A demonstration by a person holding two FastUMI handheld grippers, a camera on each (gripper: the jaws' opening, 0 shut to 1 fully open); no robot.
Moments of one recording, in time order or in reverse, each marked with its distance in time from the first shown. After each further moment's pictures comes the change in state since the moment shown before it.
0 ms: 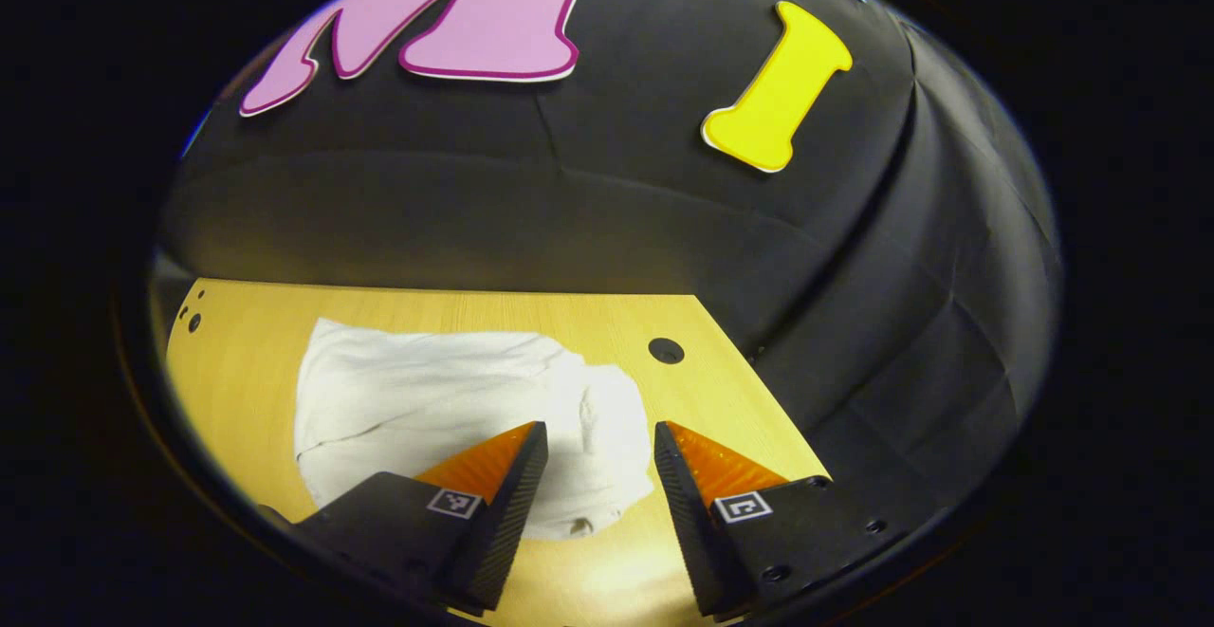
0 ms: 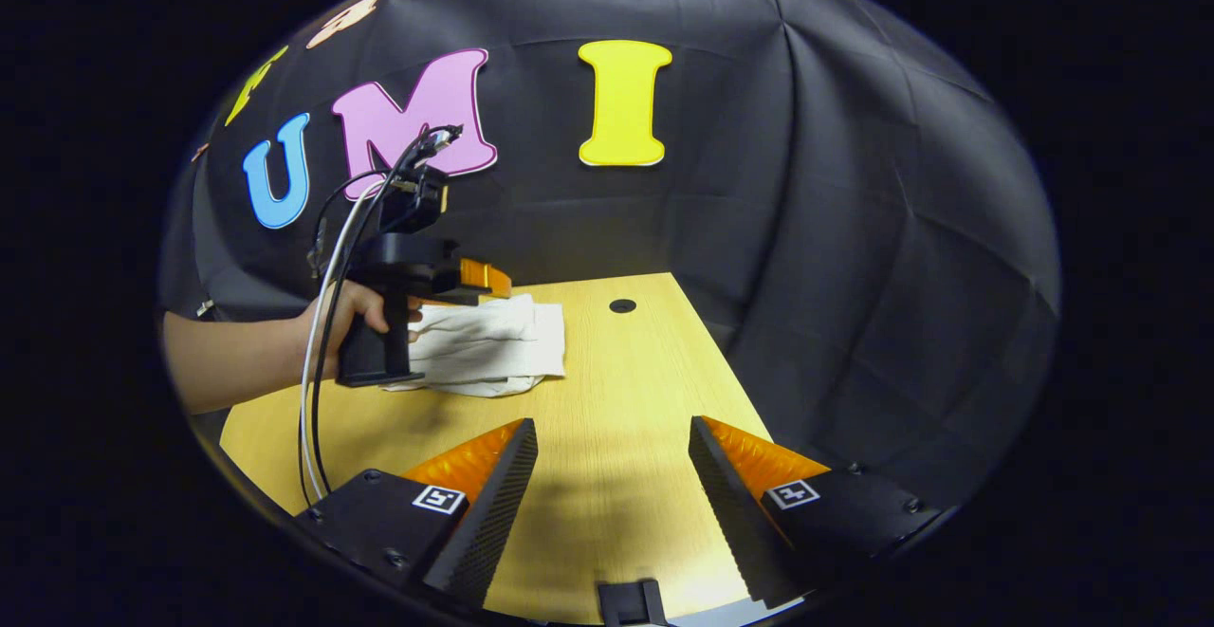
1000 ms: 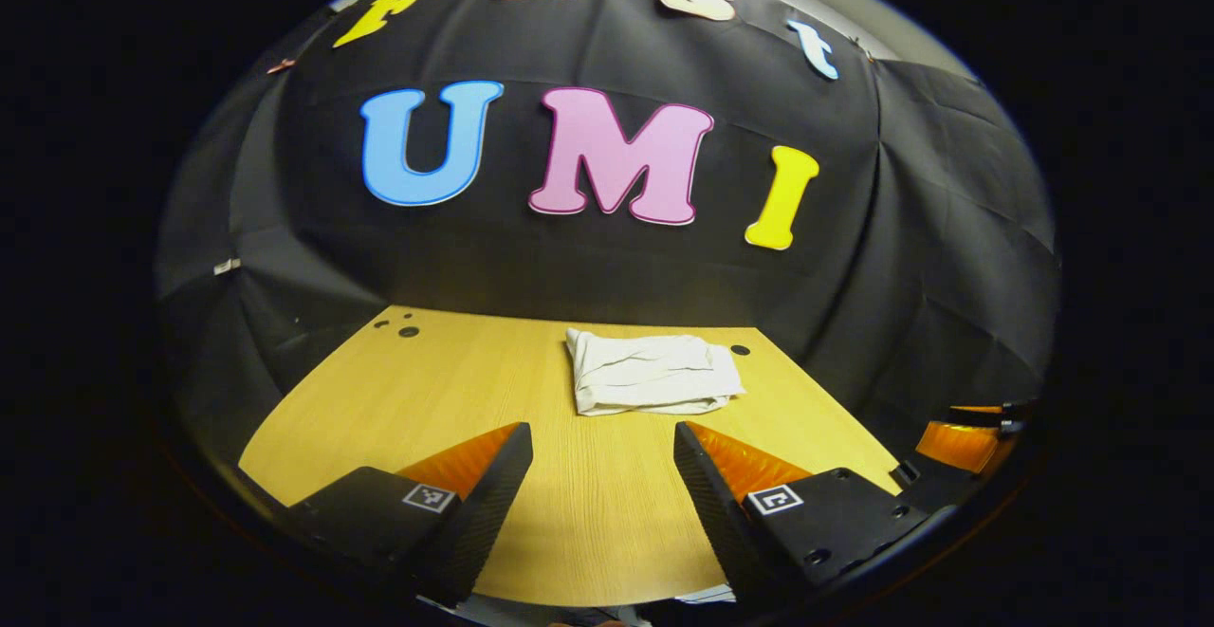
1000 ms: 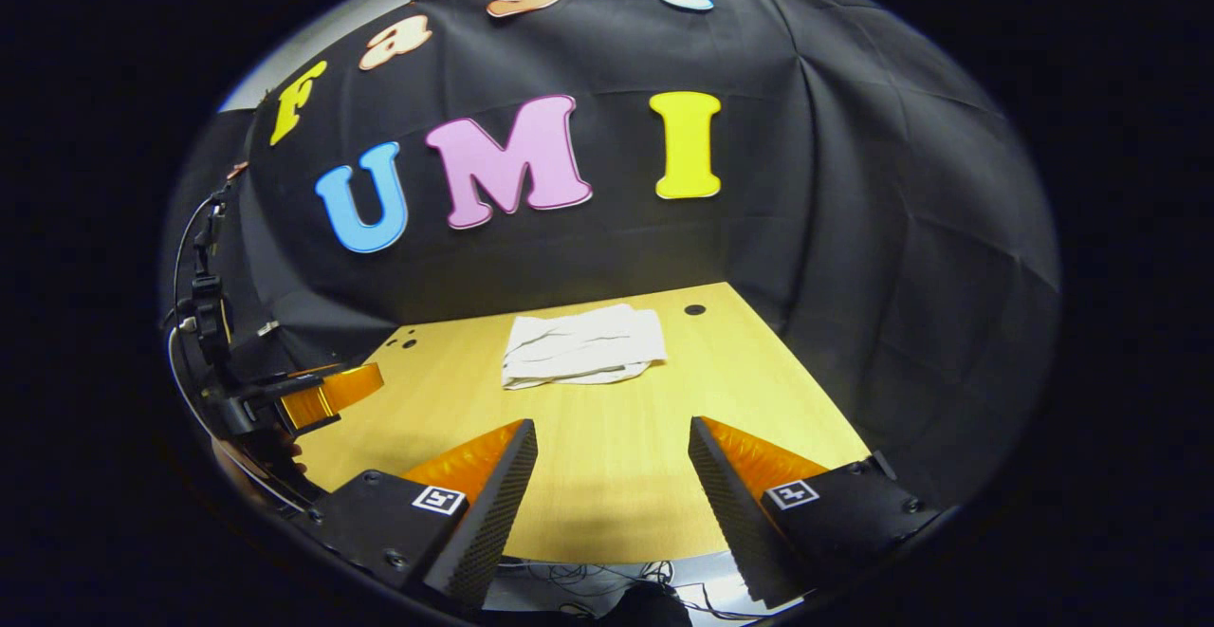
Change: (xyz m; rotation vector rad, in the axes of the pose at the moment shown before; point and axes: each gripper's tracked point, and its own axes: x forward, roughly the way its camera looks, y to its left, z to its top) left arm -0.408 0.111 -0.112 0.018 -0.297 0.271; right arm -0.167 0.142 -0.008 0.065 -0.073 0.152
